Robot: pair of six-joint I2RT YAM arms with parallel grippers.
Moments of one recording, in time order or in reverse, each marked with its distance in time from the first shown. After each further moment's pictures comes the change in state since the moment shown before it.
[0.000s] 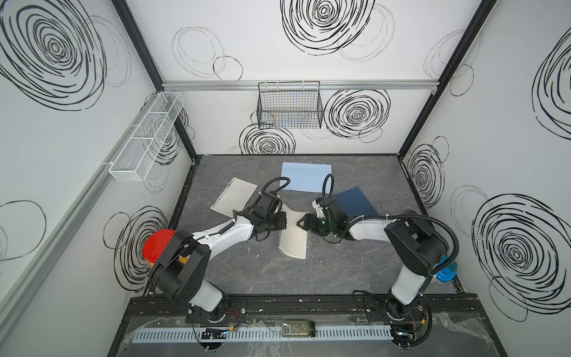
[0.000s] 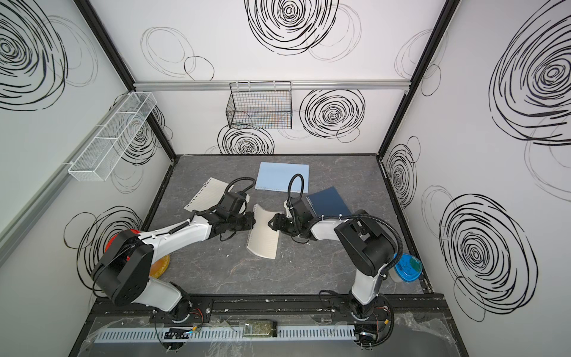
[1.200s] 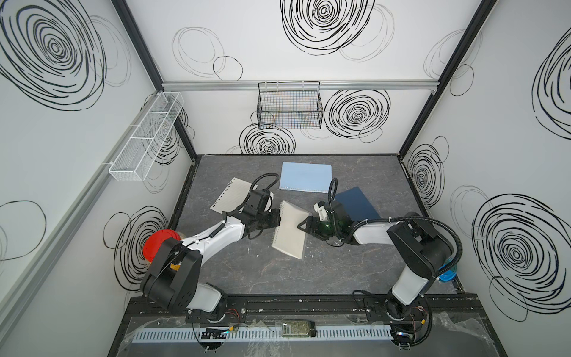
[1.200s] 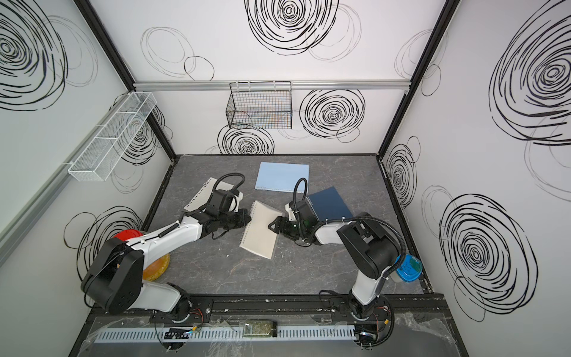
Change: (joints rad) left arm 0.102 -0.082 -0.034 0.013 0.150 0.025; right arm -0.019 -0.046 -0.095 0.097 -0.084 0.026
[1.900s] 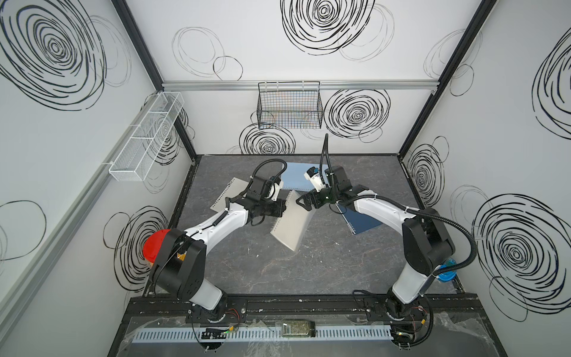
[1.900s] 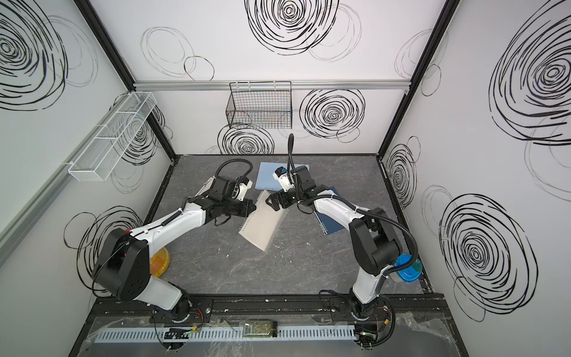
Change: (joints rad) left arm 0.024 0.111 0.259 -0.112 0.084 0.324; right arm -0.118 0.026 0.526 -0.525 0.018 -0.923
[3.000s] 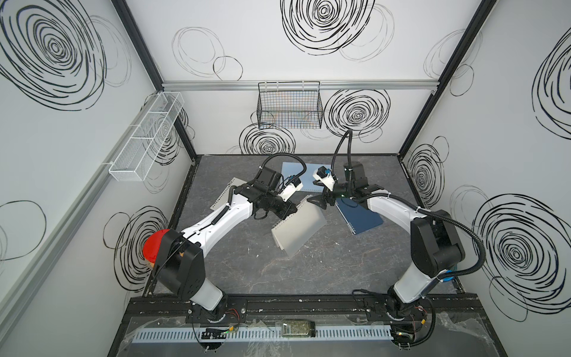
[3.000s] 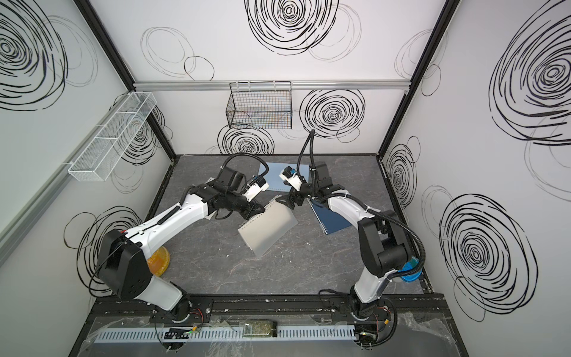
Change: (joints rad) left arm -0.081 -0.008 0.184 -0.296 0.139 0.371; right arm -0.144 -0.055 -0.083 0.161 -0.357 -0.449
